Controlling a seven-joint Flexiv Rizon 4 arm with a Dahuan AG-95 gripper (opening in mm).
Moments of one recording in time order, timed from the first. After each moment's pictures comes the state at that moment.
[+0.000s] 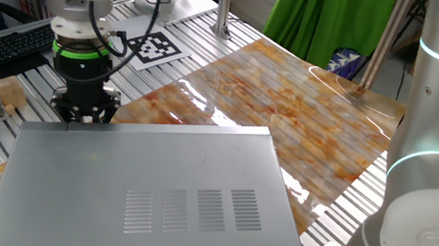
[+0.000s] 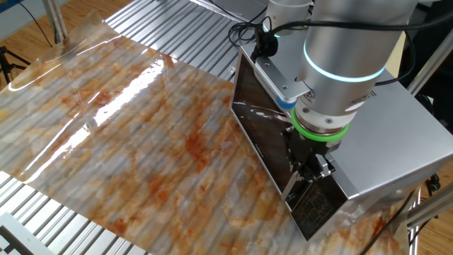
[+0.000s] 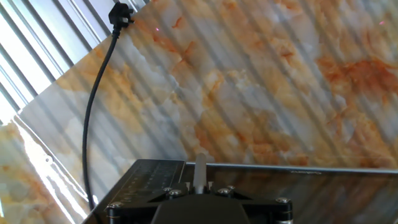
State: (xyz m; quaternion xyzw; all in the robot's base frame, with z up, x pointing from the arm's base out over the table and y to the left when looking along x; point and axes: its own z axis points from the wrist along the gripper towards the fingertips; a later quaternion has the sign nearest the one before) arm 0.520 0.253 0.199 -0.28 -0.96 -0.03 0.06
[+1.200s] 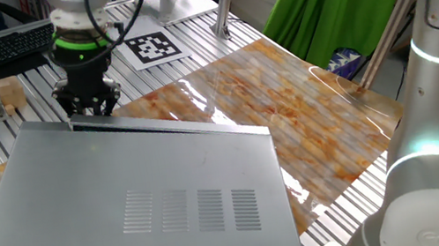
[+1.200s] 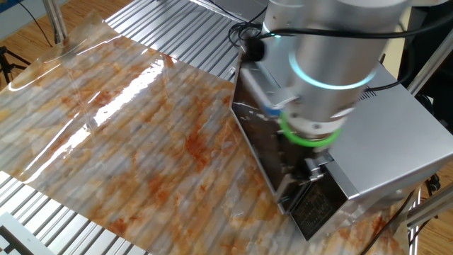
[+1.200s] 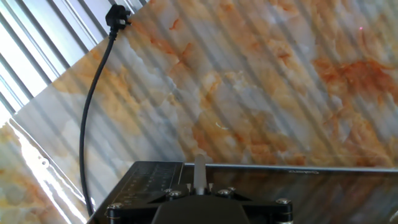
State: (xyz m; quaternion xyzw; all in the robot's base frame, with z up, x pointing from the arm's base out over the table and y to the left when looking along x) arm 0.536 0.240 0.199 -0.29 -0.96 -0.03 0.07
